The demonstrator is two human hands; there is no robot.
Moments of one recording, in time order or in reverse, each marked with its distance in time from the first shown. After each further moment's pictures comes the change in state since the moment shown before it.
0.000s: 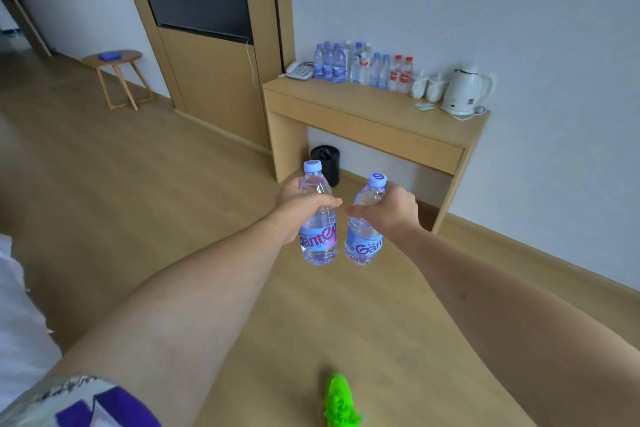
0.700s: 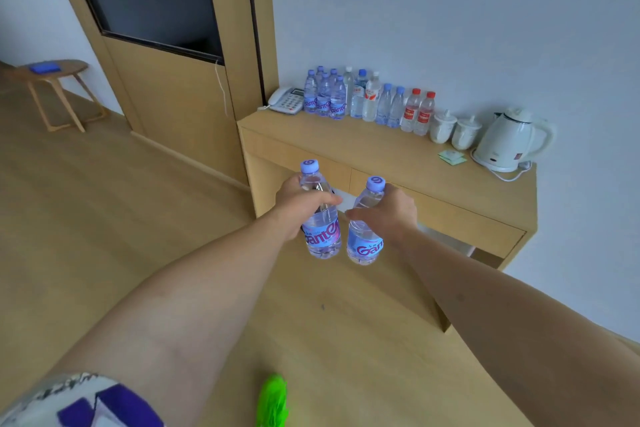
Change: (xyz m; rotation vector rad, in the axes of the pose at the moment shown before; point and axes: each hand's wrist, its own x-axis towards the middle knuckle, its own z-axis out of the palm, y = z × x) left_hand 0.461 0.121 -0.011 0.000 -0.059 0.028; right_hand 0.438 -0.084 0.114 -0.068 0.065 0.098
